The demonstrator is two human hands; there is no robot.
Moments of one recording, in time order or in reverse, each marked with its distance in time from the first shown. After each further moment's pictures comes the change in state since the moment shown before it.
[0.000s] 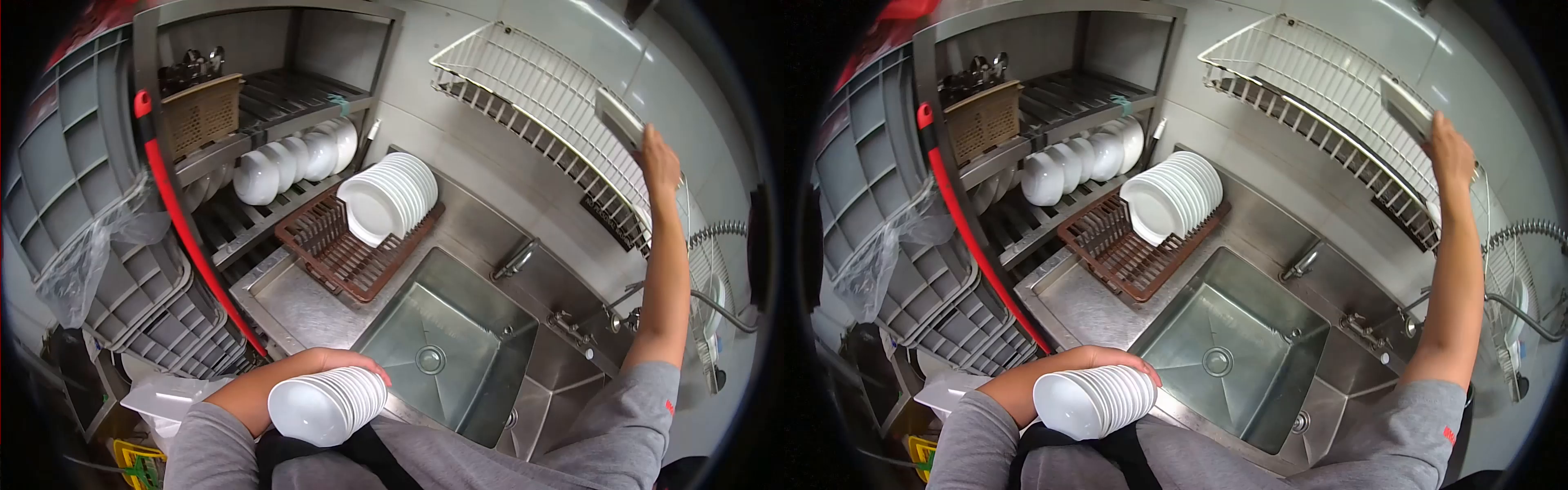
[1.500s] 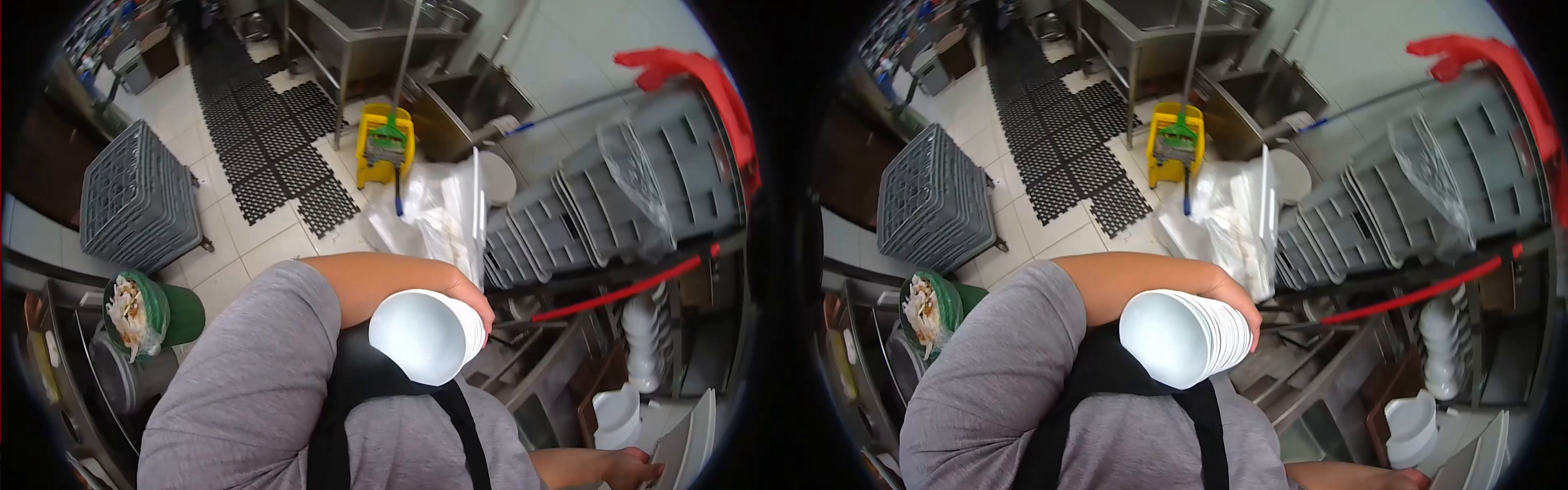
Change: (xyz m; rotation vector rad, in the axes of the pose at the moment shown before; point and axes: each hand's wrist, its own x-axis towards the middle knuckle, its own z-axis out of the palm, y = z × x) left_hand -0.118 -0.290 0.329 -0.517 0.969 0.743; right_hand -0.228 -0.272 -0.381 2.642 1.342 0.547
